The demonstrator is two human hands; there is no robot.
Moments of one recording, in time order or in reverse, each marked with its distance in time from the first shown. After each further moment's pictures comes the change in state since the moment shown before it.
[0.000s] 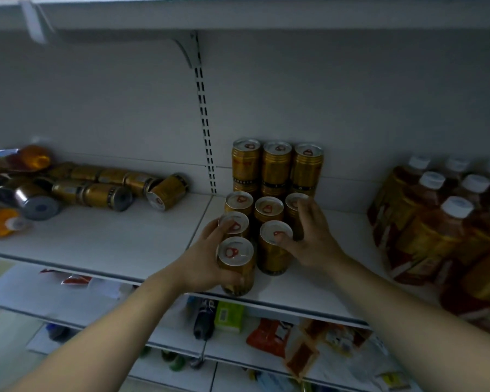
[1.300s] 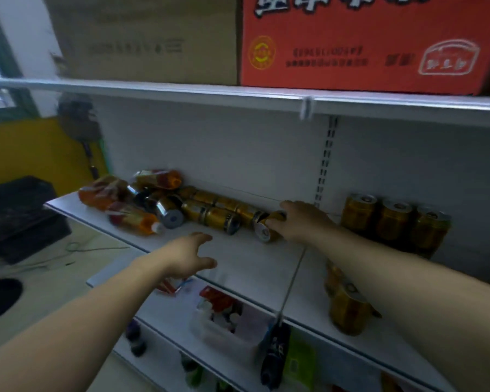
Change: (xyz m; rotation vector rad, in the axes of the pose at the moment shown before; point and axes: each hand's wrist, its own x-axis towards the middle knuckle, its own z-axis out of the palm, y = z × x) left_hand -0.124 -0.094 -0.179 0.380 0.155 -0.451; right_hand 0.072 -0.262 0.057 -0.453 -0.192 -0.200
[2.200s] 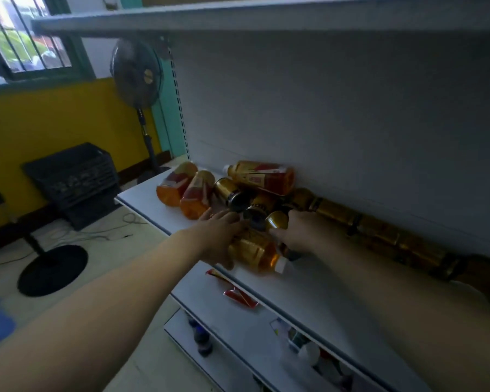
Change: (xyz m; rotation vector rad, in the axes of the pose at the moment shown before) left_hand 0.164 -0.290 -0.084 0.448 -0.022 0.117; right_hand 0.251 -0.267 0.140 -0.034 -0.181 0.005
